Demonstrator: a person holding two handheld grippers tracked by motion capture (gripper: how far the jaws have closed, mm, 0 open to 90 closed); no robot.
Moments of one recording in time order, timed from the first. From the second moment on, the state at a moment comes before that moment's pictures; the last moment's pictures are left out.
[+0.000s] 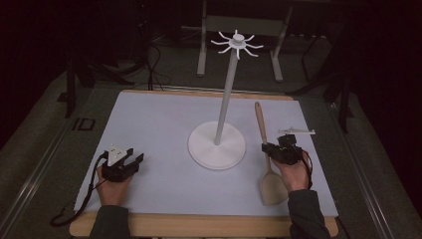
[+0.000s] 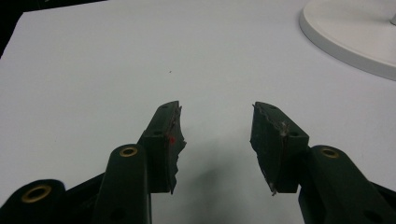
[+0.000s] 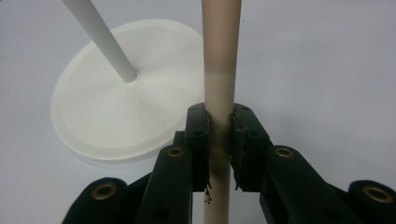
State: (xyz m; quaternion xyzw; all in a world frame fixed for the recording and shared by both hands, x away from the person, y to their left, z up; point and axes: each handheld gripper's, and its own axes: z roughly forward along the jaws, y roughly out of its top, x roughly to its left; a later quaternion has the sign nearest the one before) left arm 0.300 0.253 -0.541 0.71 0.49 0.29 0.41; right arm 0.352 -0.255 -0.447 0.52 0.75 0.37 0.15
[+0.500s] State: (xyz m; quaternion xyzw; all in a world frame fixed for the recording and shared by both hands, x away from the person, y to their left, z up) left arm 0.300 0.254 -0.541 0.71 0.49 0.29 0.41; right arm 0.348 -0.257 -0.427 0.51 0.74 0.40 0.17
